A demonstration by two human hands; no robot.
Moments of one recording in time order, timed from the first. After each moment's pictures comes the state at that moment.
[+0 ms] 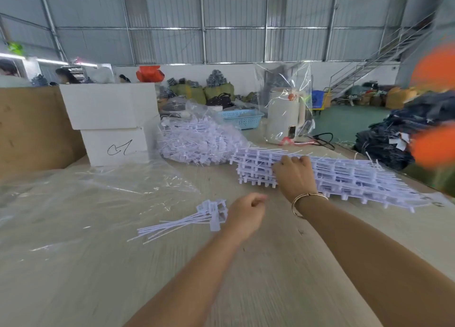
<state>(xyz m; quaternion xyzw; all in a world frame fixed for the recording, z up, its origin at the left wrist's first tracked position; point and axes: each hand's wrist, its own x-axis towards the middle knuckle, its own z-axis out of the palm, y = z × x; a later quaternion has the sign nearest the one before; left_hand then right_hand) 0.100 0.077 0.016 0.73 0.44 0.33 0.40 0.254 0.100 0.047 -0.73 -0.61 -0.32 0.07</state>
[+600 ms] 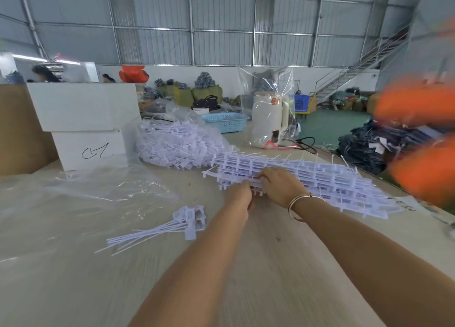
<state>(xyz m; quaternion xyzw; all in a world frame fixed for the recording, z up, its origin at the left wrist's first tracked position) 0.169 0.108 0.044 0.44 0.49 0.43 0.62 0.278 0.085 0.058 -0.70 -0.68 -0.05 0.19</state>
